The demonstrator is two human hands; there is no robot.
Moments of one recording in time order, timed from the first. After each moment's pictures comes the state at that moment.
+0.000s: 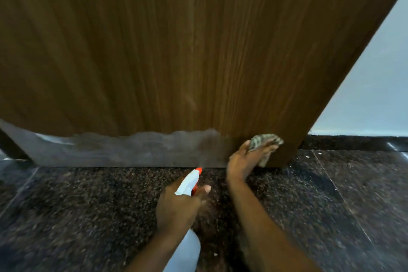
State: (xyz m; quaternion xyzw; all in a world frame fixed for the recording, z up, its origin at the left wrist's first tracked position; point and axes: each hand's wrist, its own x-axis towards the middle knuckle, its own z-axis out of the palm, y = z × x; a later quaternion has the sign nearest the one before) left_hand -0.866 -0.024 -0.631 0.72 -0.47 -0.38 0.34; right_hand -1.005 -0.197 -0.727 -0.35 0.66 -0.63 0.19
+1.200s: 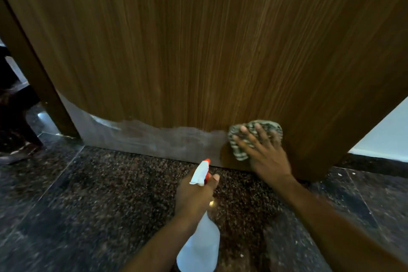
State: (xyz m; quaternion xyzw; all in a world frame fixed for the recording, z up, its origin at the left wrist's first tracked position) left_hand -0.822 -0.015 -0.618 0.65 -0.30 -0.49 0.50; right_hand -1.019 -0.173 -0.655 -0.85 0.39 -0.04 -0.35
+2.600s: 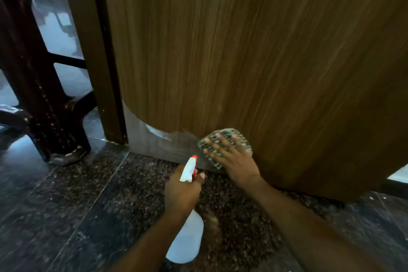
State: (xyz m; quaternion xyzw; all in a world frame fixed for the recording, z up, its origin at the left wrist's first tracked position) left_hand -0.663 -0.004 -0.630 0.71 -0.28 -0.38 0.51; right_hand -0.810 -0.152 -0.644 -0.89 0.27 0.06 -0.37
